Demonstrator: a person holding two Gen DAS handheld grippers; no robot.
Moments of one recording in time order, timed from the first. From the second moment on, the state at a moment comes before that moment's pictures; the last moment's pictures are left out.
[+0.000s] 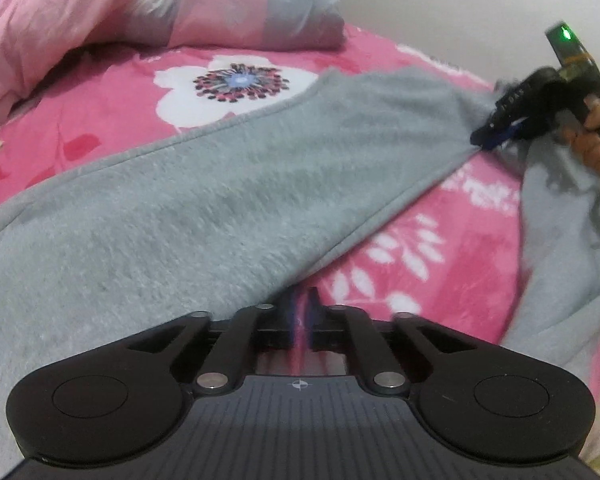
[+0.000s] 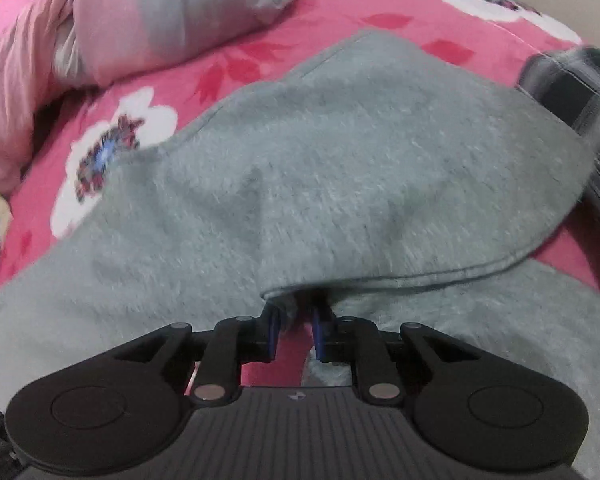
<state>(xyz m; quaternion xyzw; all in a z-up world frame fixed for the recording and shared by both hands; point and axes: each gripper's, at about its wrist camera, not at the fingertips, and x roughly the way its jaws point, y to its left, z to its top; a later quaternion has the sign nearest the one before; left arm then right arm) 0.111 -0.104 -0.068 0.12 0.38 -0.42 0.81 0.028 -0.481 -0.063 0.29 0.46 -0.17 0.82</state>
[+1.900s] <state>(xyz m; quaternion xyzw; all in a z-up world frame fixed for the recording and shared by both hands) 0.167 -0.027 -0.088 0.07 0.35 -0.15 0.92 0.153 -0.647 -0.067 0.28 0.42 -0.18 0.85</state>
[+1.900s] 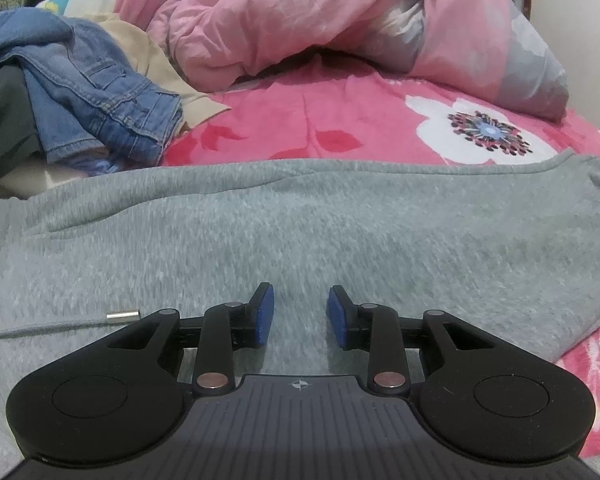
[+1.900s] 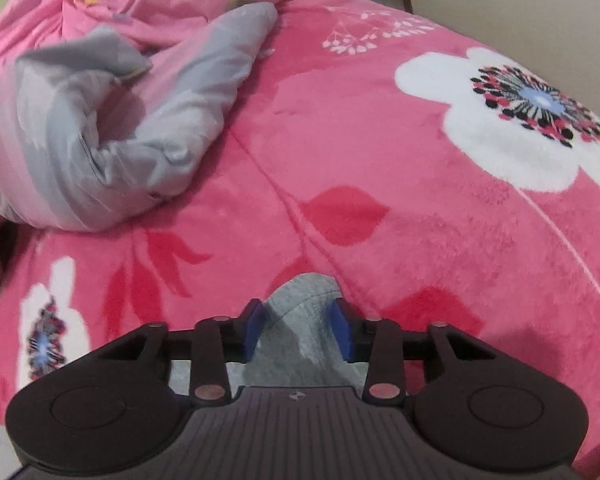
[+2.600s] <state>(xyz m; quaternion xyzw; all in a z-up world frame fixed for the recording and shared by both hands) 0.169 -0.030 -0.087 0.08 0.34 -0.14 0.93 0.141 -0.647 -0.035 0.19 0.32 -0.30 0.88</state>
